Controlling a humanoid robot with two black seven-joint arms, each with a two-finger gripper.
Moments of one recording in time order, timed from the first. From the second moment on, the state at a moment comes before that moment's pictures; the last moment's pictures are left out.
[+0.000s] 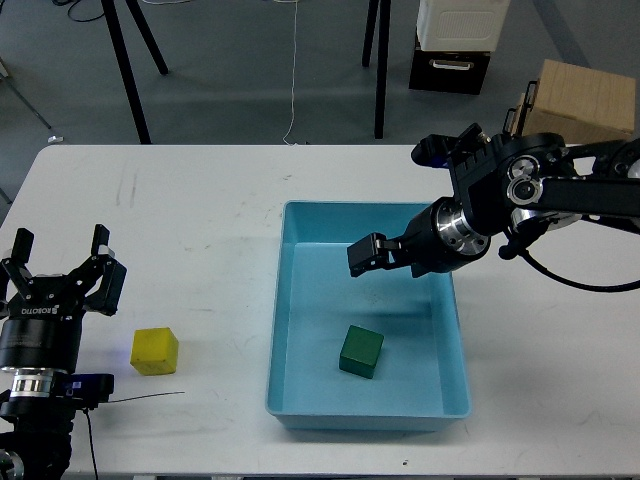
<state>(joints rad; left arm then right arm) 0.25 0.04 -1.49 -1.57 -0.39 -0.49 0.06 1.49 -0.44 -0.17 1.37 -0.47 0.40 -0.49</state>
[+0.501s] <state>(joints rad) 0.21 0.04 -1.46 -1.55 -0.39 -0.49 0.06 1.15 -0.41 0.71 0.89 0.02 0.39 -0.46</state>
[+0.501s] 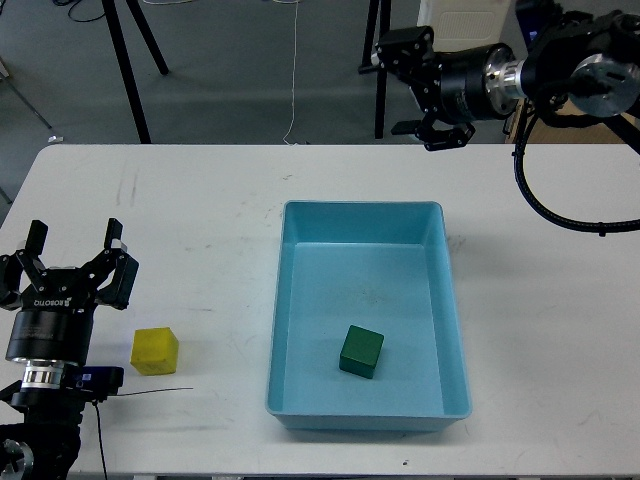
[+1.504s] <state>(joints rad) 0.21 0.06 -1.46 -1.55 -0.38 -0.49 0.05 -0.38 -0.03 1.82 1.59 0.32 0.47 -0.39</state>
